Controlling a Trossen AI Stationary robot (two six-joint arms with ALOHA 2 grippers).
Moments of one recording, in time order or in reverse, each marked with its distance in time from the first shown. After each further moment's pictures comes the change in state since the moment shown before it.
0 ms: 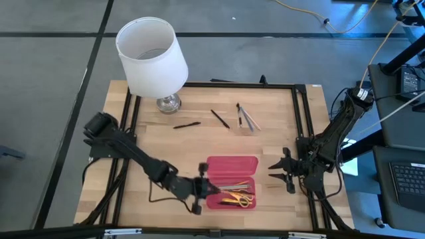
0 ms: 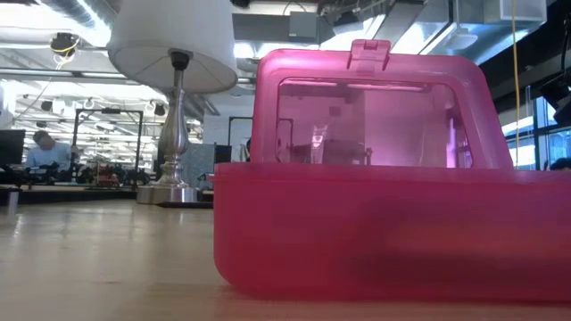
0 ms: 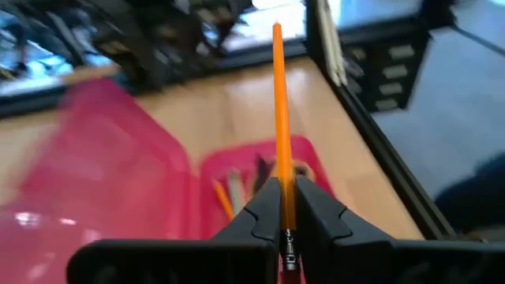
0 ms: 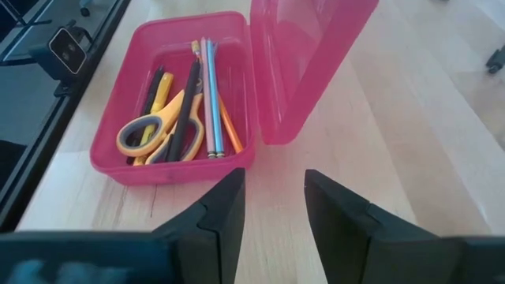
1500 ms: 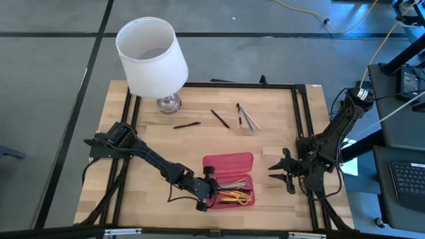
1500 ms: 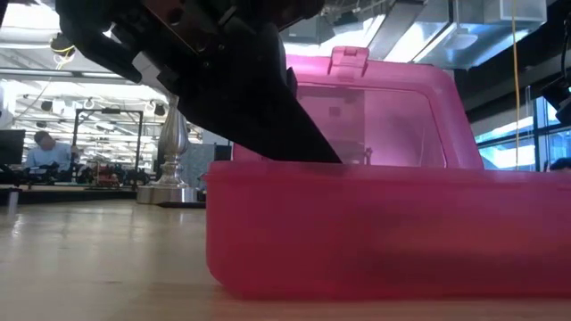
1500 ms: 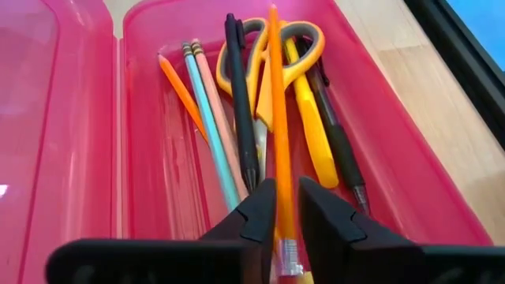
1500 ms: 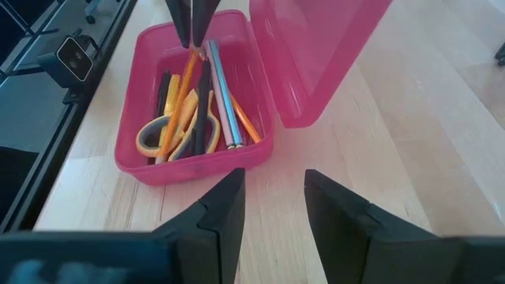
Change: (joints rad) left arm 0.084 0.232 0.025 -0.075 0.191 -0.139; right arm 0.000 0.000 0.000 0.014 -0.009 0.027
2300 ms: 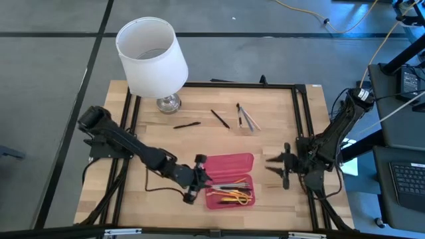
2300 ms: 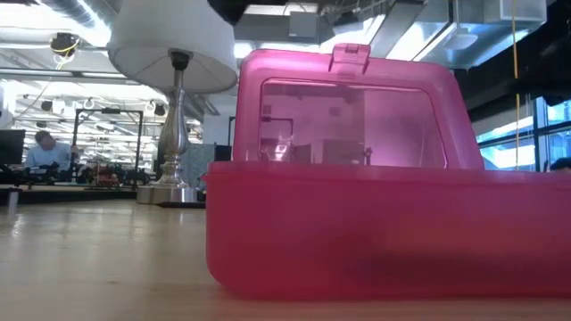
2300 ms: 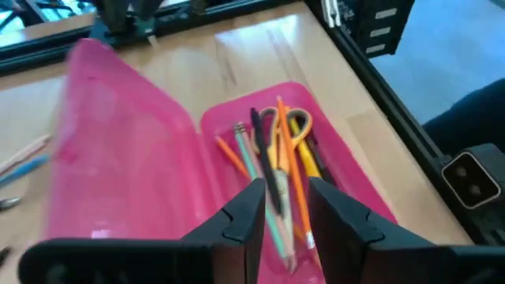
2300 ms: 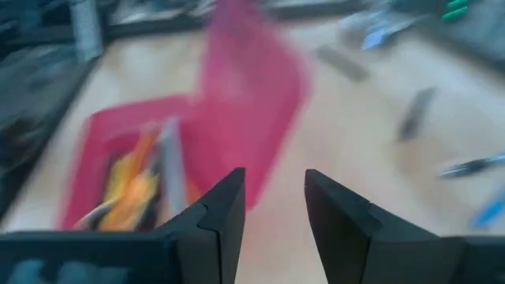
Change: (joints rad) left arm 0.006 -0.385 -0.054 -0.211 -0.004 0.154; right arm -0.039 0.000 0.000 0.098 0.258 -0.105
